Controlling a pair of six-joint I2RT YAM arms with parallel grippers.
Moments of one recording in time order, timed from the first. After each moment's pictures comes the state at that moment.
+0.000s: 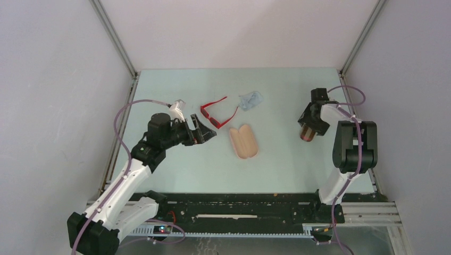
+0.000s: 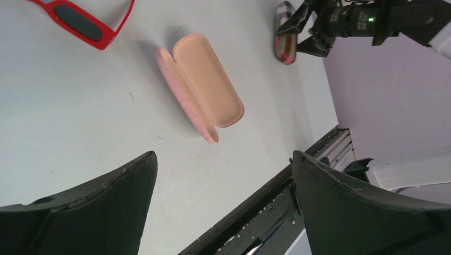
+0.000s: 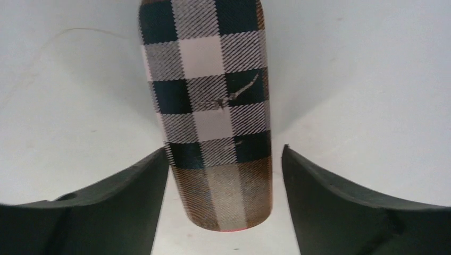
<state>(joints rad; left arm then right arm) -0.37 0.87 0.72 -0.26 0.39 -0.63 -0.01 1.79 1.16 -0.54 0.22 0.56</state>
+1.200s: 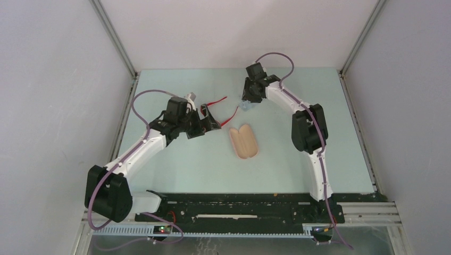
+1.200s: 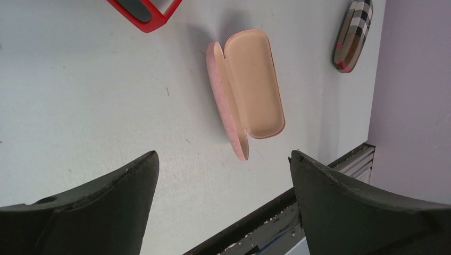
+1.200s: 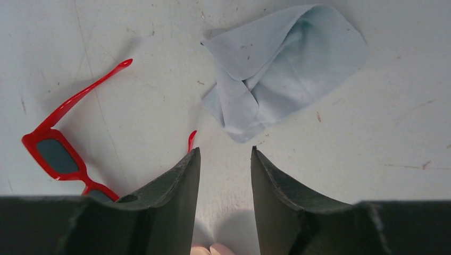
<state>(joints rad) -0.37 1.29 0.93 -0.37 0.32 -0.67 0.45 2.28 2.01 -0.64 0.07 0.54</state>
